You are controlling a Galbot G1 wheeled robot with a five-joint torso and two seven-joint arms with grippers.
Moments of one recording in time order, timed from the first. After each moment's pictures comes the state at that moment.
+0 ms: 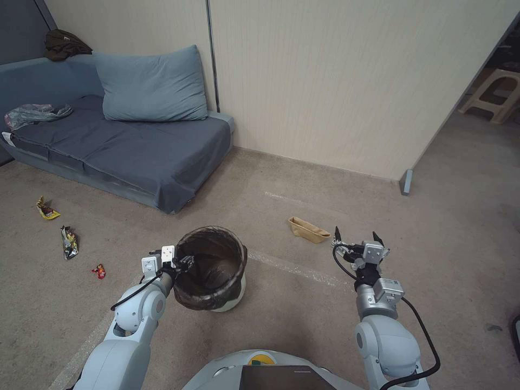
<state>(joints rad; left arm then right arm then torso) 1.42 -1.30 -0.56 -1.96 -0.49 0.73 -0.16 -1.63 1.59 0.64 2.19 0.03 -0.12 0.10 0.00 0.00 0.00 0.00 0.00</state>
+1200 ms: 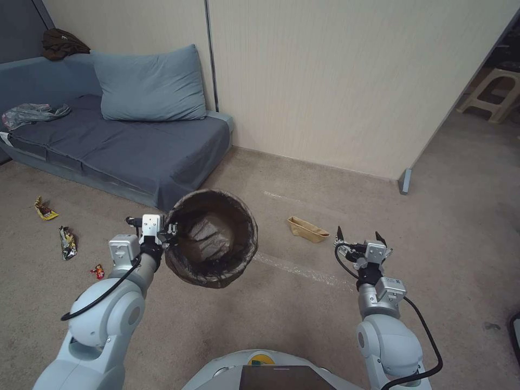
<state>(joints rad) 1.47 -1.24 -0.65 -2.44 -0.44 0.74 -0.16 -1.62 1.59 0.65 2.20 0.03 -0.13 0.11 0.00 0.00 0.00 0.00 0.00</state>
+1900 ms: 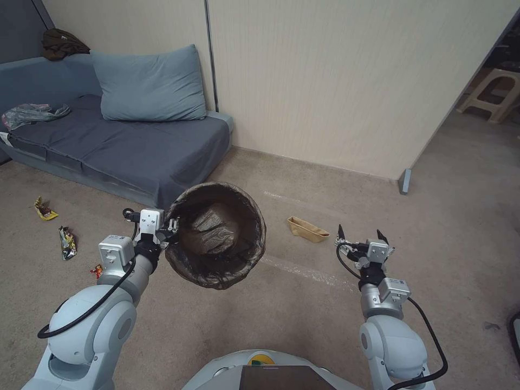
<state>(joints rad) 1.50 -1.24 -0.66 -2.51 -0.39 0.74 -0.10 -1.63 1.59 0.66 2.22 0.03 -0.13 0.10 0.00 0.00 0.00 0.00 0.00</state>
